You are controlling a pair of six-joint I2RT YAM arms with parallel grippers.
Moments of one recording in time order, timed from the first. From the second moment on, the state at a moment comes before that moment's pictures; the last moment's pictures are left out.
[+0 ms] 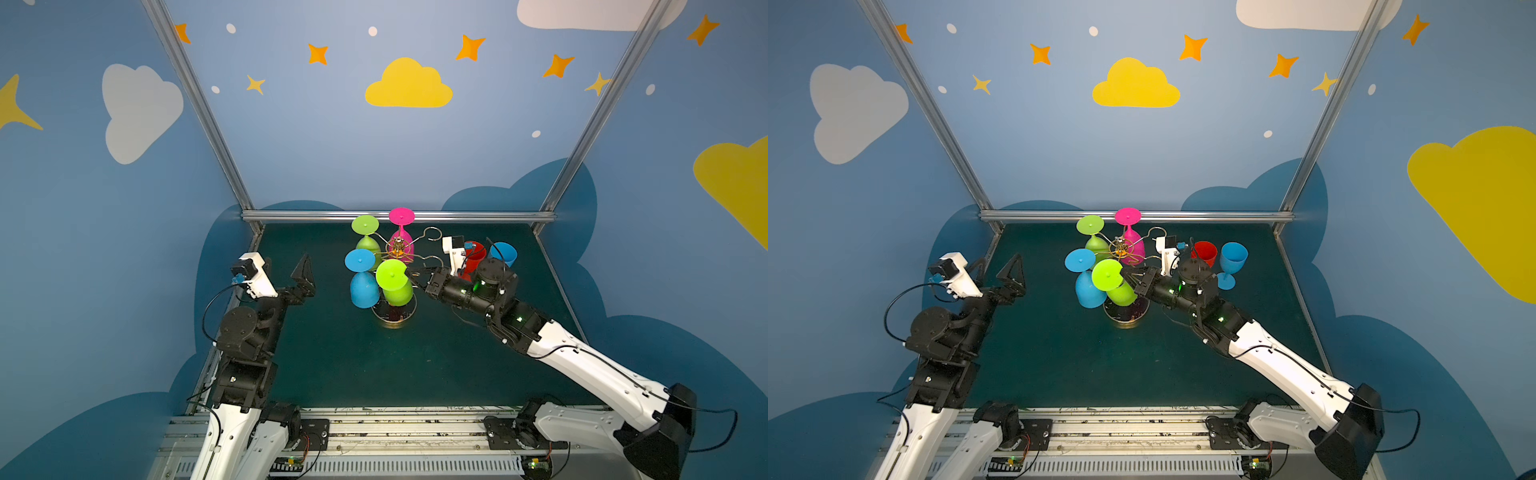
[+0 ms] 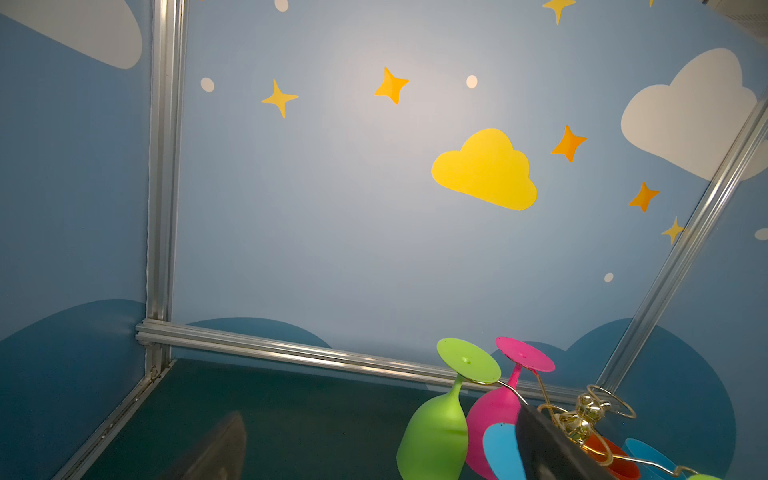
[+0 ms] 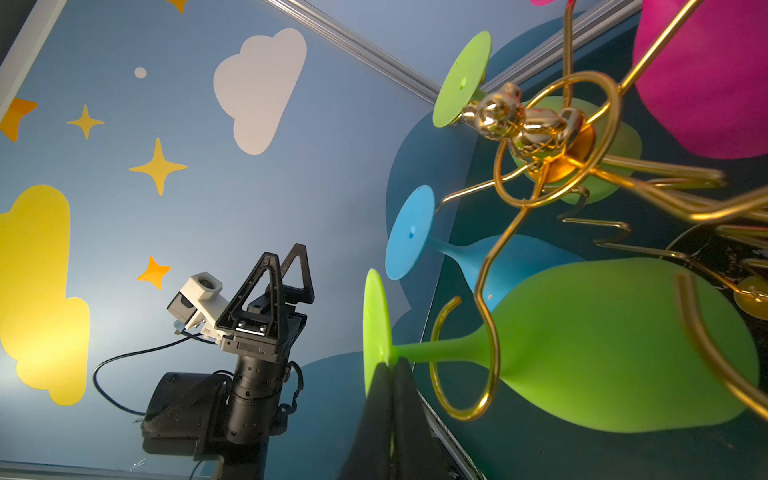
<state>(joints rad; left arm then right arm) -0.14 0.57 0.72 0.01 -0.06 -0.28 0.81 1.16 1.02 0.03 -0.26 1.06</state>
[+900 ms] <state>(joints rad) -0.14 0.57 0.72 0.01 -0.06 -0.28 0.78 1.17 0.98 0.12 -0.25 1.15</state>
